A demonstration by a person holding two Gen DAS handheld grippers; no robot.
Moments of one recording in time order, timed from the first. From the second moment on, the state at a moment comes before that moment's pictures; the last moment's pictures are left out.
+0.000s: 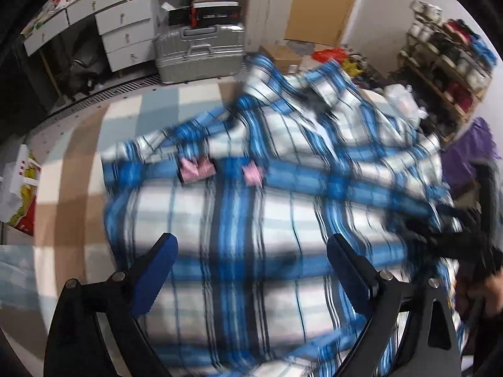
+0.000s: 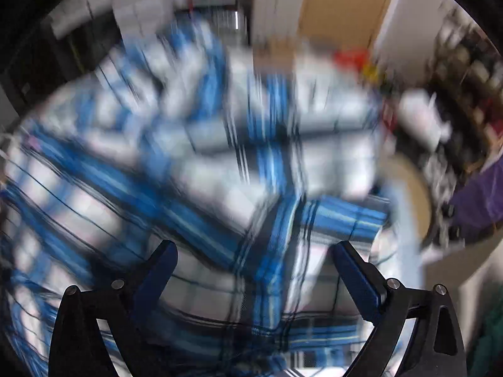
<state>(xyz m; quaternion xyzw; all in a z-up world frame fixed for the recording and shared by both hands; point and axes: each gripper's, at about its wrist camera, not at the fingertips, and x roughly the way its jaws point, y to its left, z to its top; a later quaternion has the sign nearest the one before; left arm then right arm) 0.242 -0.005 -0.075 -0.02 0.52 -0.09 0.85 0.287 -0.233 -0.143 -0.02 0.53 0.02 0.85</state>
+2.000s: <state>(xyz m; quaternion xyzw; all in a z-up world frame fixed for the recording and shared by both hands) 0.150 0.016 -0.134 -0.03 0.49 -0.05 0.87 0.188 -0.254 -0.108 -0.01 0.44 0.06 0.90</state>
